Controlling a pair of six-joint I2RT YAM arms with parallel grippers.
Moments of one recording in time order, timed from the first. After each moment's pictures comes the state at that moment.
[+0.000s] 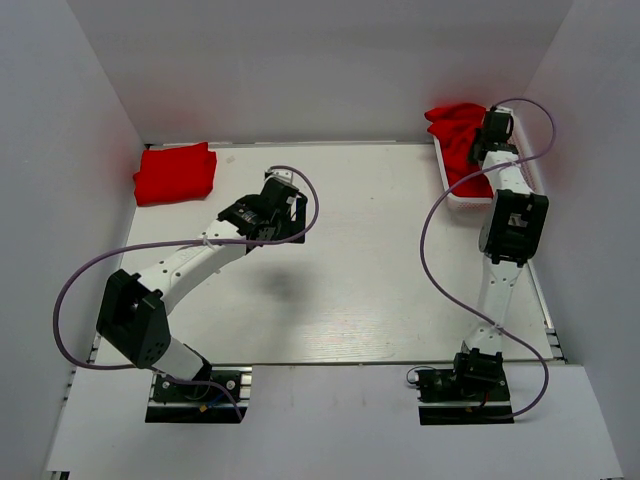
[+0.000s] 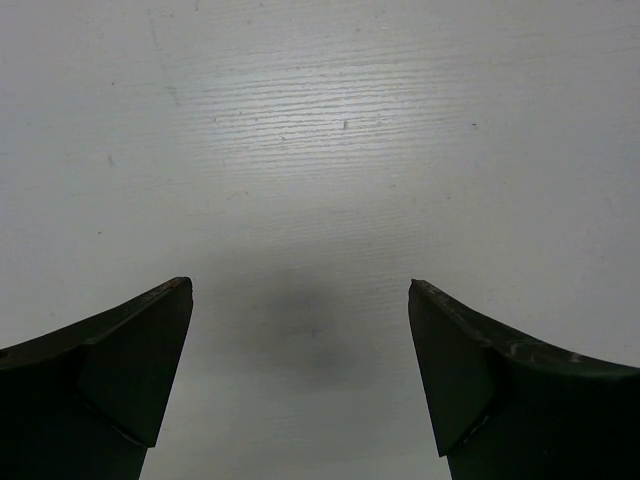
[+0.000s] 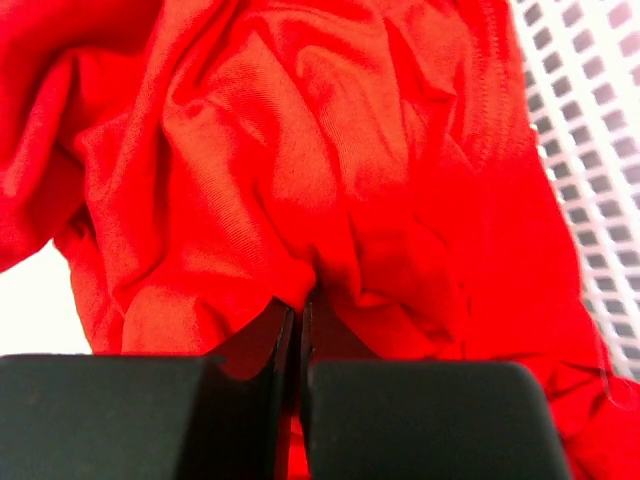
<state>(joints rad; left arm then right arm) -0.64 1.50 1.22 -0.60 -0.35 -0.41 -0.14 2.41 2.10 -0.33 0.14 0.12</state>
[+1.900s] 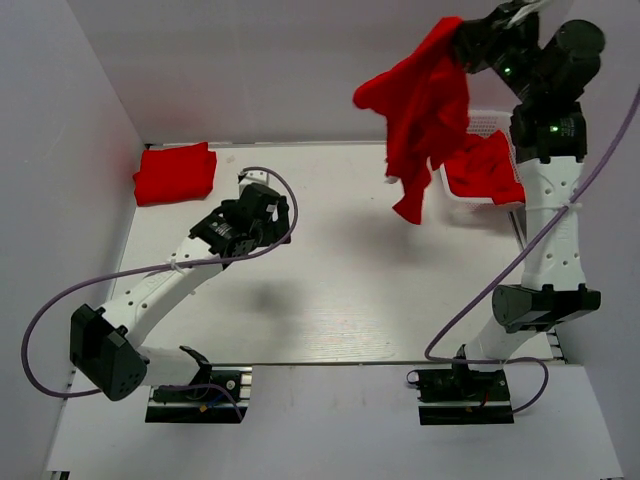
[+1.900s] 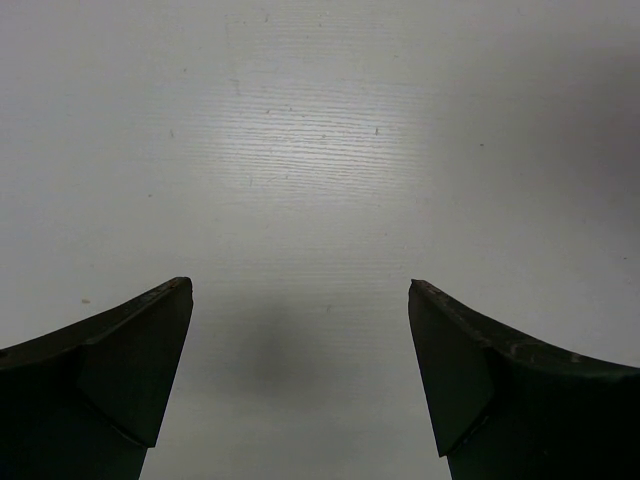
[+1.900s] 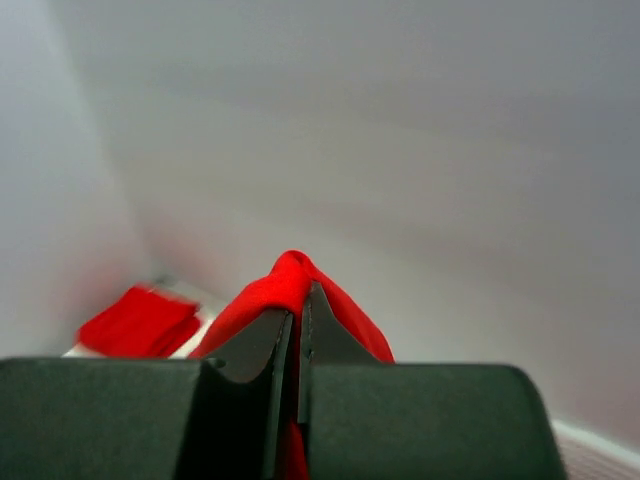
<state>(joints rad) -0.64 1.31 1.17 -0.66 -0.43 -0.50 0.04 1.66 2.26 -0.26 -0.49 0.22</state>
